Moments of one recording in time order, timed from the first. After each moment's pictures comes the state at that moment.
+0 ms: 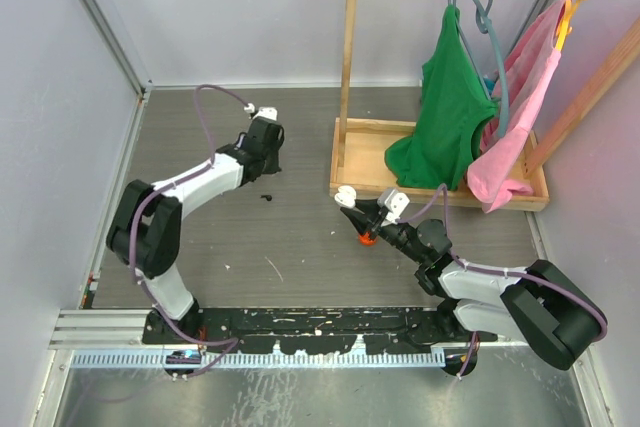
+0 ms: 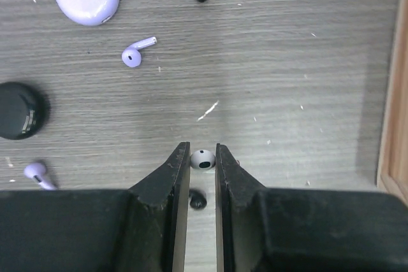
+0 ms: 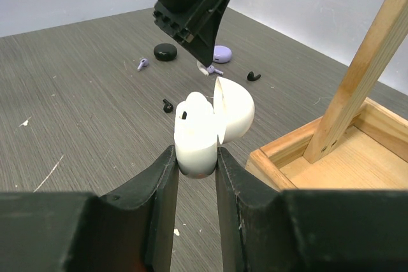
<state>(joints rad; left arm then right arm) -0.49 1.76 1.20 -0.26 -0.31 -0.38 0.65 1.13 0.11 1.17 -0.26 -0.04</state>
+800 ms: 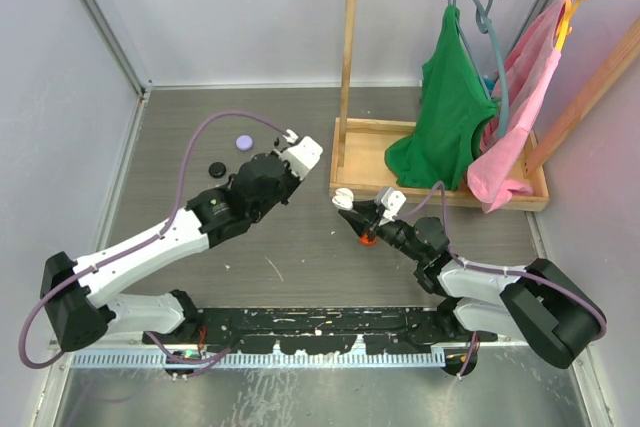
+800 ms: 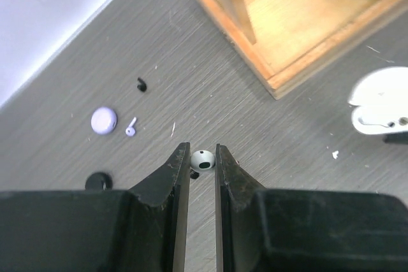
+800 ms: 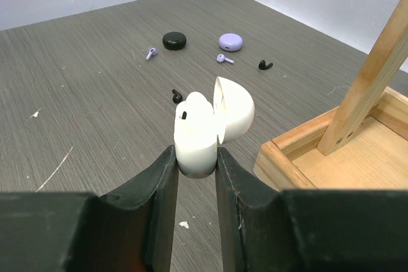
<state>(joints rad) -0.90 1.22 1.05 -0.26 -0.40 0.16 0.65 1.14 0.13 1.12 -0.28 -0.02</state>
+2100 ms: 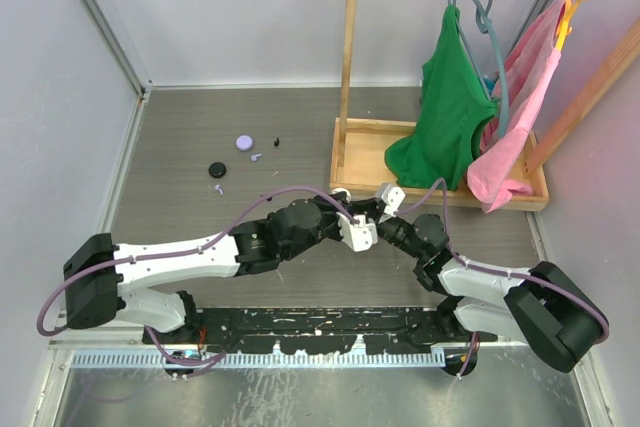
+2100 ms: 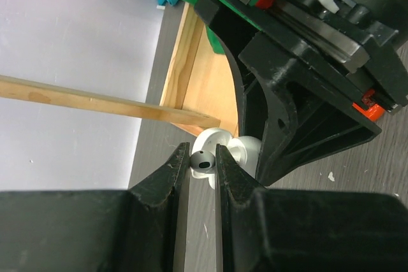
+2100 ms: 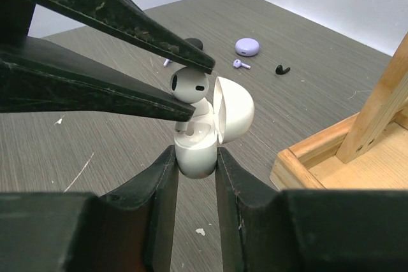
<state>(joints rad) -1.21 1.32 0.90 0.15 -0.31 0.80 0.65 1.12 0.16 1.08 -0.32 0.04</state>
